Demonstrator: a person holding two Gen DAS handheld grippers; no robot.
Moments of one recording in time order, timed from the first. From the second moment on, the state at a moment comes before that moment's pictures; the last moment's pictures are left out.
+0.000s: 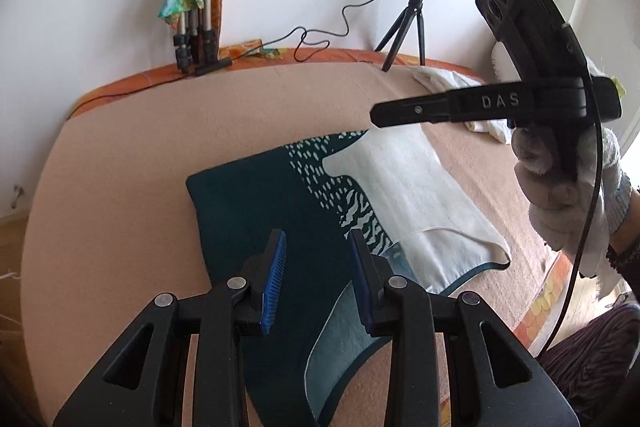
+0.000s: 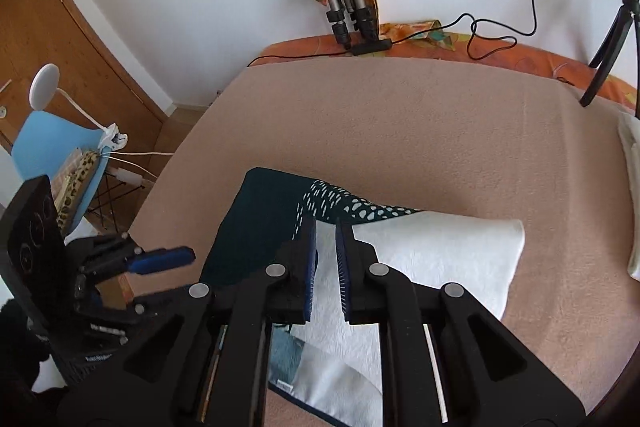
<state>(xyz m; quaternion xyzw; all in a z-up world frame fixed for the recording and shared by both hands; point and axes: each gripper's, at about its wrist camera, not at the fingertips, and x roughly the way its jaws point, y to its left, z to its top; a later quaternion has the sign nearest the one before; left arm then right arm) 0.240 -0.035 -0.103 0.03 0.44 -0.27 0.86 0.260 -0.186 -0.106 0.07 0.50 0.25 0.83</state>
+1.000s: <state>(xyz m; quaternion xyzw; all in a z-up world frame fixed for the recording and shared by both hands) 0.192 -0.026 -0.157 0.03 0.49 -0.23 0.84 0.287 -0.202 -0.170 0.00 0.54 0.21 0.82</state>
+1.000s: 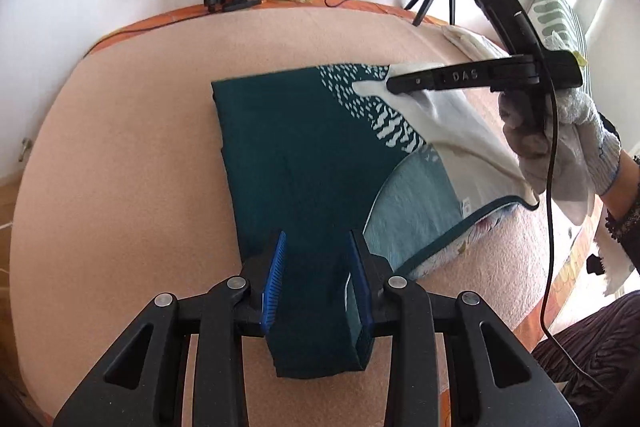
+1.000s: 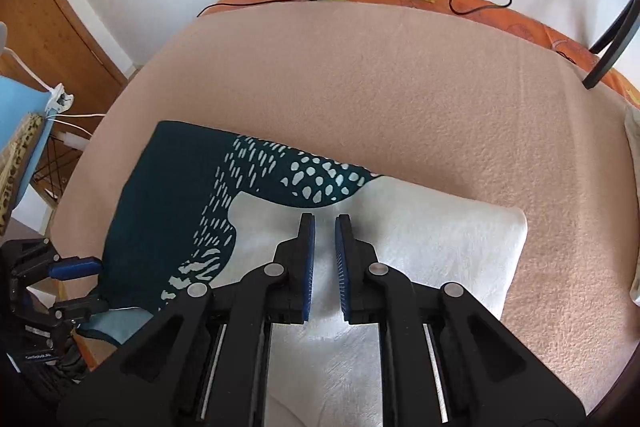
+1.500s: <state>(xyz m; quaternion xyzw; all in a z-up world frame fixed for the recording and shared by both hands) 0.171 0.063 -0.149 -0.21 0.51 -0.18 0.81 0.250 -0.349 -0.147 0.21 0.49 0.17 0.83</state>
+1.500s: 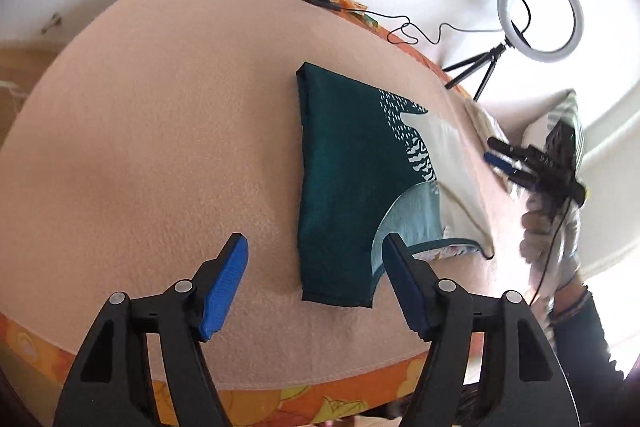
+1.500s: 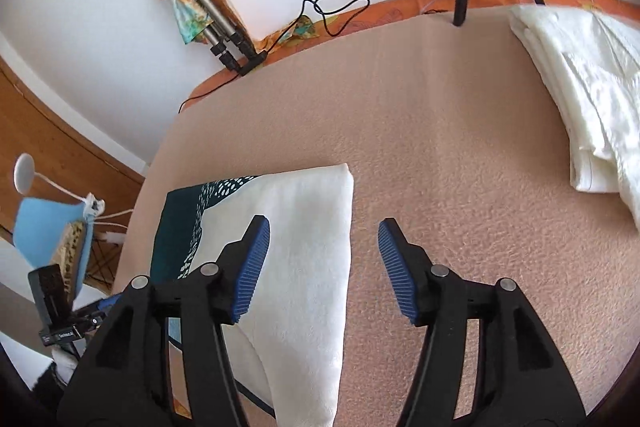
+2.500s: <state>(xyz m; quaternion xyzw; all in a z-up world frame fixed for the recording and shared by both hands) 0.192 -0.008 -0.170 -0.17 0.53 -0.22 0.80 0.304 -0.294 -0.192 0.22 0.50 0.22 0.81</state>
